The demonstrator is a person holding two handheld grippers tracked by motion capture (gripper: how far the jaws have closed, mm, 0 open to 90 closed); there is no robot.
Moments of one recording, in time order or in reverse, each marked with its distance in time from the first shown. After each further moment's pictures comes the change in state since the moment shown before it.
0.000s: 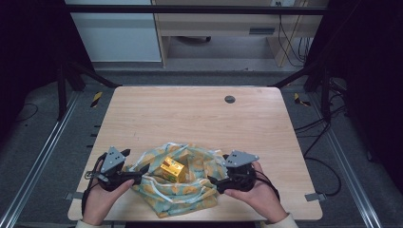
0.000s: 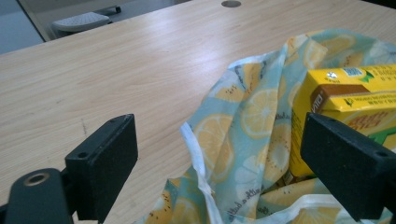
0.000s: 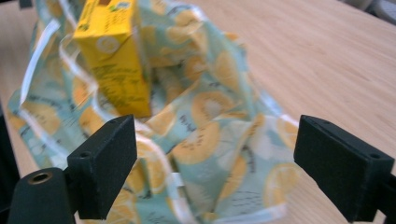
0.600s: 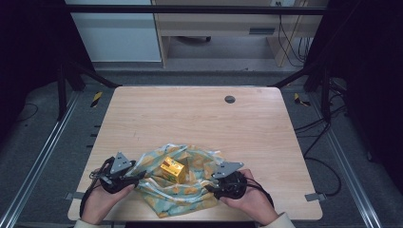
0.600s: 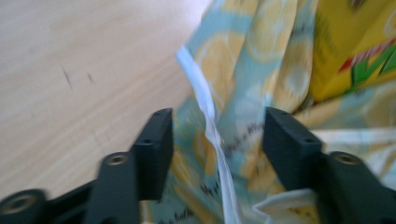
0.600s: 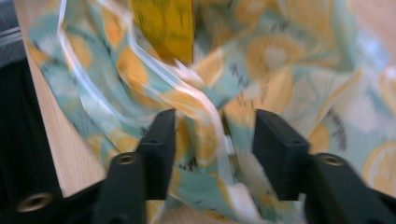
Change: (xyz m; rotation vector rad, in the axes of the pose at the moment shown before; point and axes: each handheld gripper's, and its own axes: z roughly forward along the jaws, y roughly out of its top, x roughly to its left) left arm -0.001 -0.018 0.012 0.185 -0.025 0.086; right arm 0.022 -0.020 0.028 0.157 0.120 -0.072
